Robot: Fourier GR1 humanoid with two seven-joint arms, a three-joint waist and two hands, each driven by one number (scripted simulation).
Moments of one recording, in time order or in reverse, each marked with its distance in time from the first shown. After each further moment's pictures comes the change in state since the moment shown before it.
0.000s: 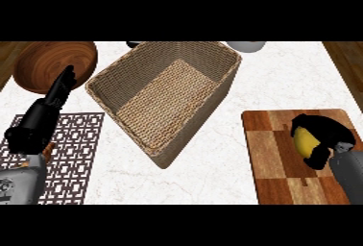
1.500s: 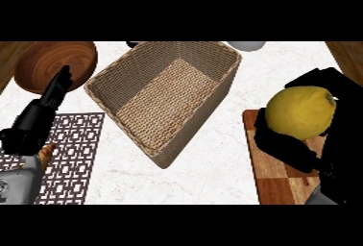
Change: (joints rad) left arm 0.007 0.007 0.016 -0.008 0.003 -0.013 0.000; right arm -0.125 0.469 0.138 -1.105 0.289 -0.295 0.925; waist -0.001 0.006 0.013
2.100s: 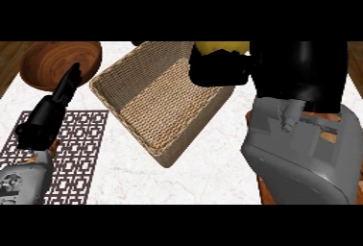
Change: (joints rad) left arm -0.036 -0.029 -0.027 0.030 -0.028 0.017 -0.006; right arm -0.586 0.014 -0.080 0.407 -0.227 0.034 0.132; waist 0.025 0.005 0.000
